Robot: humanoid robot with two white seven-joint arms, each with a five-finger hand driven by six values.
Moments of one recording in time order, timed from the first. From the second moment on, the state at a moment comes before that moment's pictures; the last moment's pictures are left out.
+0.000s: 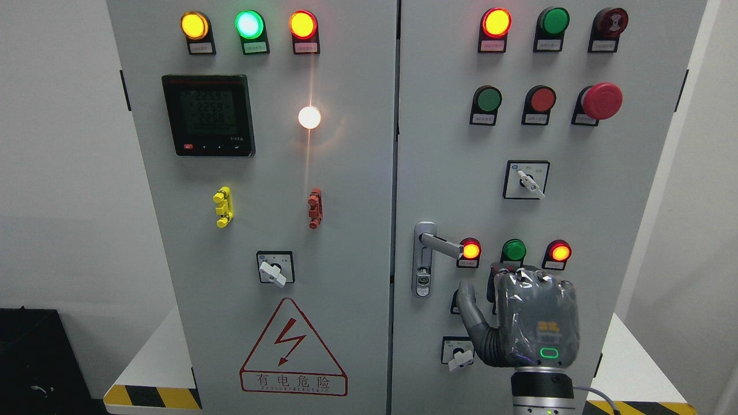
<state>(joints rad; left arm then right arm) 0.00 -0.10 -0.10 -0.07 0.07 -0.06 0.01 -0.28 0.10 0.16 -1.95 1.55 0.20 -0.05</state>
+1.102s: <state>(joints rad) 0.00 -0.10 -0.10 -0.07 0.07 -0.06 0.01 -0.15 0.09 -0.06 -2.06 1.33 -0.15 -0.18</state>
